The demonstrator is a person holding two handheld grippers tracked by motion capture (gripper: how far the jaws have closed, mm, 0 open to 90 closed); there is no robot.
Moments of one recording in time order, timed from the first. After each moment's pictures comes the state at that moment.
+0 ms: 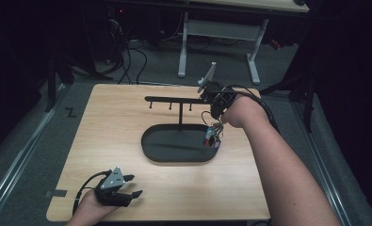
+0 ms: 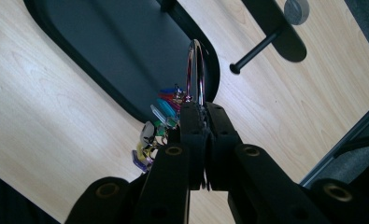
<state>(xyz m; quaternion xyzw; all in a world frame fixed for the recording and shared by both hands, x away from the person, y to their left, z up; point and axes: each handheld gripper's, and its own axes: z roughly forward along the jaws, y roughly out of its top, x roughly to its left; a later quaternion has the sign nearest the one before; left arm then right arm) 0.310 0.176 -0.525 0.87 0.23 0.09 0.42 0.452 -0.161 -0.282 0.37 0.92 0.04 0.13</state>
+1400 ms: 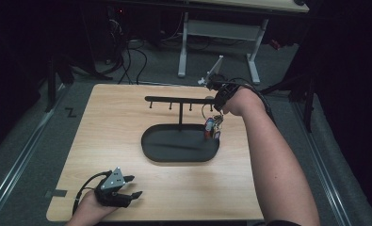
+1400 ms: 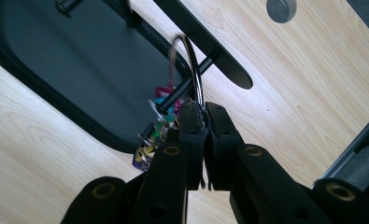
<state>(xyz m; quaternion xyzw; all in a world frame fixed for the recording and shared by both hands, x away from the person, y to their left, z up) 0.310 0.176 -0.527 0.88 0.23 0.09 0.41 0.502 -0.185 -0.303 0.43 0.90 0.05 0.11</state>
